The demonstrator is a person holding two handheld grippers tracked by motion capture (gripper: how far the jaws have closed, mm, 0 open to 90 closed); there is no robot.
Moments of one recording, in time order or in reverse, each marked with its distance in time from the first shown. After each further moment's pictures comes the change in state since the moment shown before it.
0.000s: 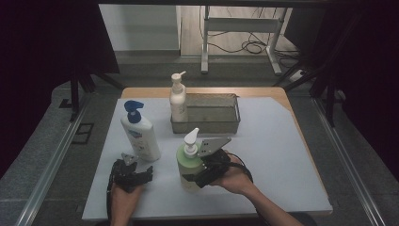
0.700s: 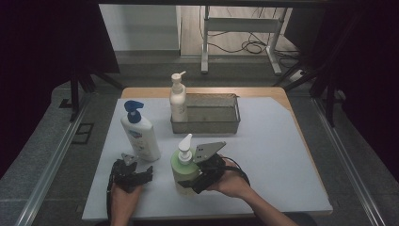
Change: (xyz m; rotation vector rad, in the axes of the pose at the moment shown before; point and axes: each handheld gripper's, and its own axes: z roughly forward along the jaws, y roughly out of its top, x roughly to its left) left arm 0.000 0.000 0.000 0.000 0.000 -0.003; right arm 0.010 -0.002 0.013 -0.011 0.082 -0.042
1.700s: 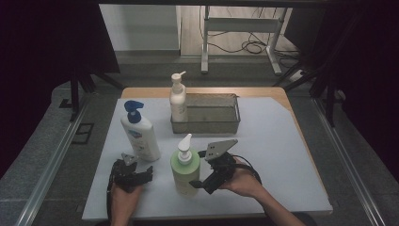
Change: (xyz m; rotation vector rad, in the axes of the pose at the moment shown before) left arm 0.000 0.000 0.000 0.000 0.001 0.000; right arm -0.010 -0.014 -0.021 0.006 0.008 0.043
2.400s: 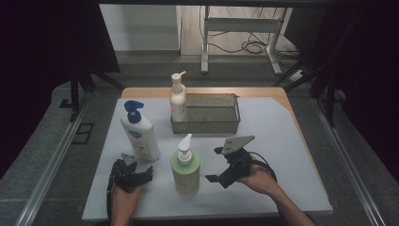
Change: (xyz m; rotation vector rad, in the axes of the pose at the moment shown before) left arm 0.000 0.000 0.000 0.001 0.001 0.005; right arm -0.022 -0.025 -0.032 0.031 -0.066 0.076
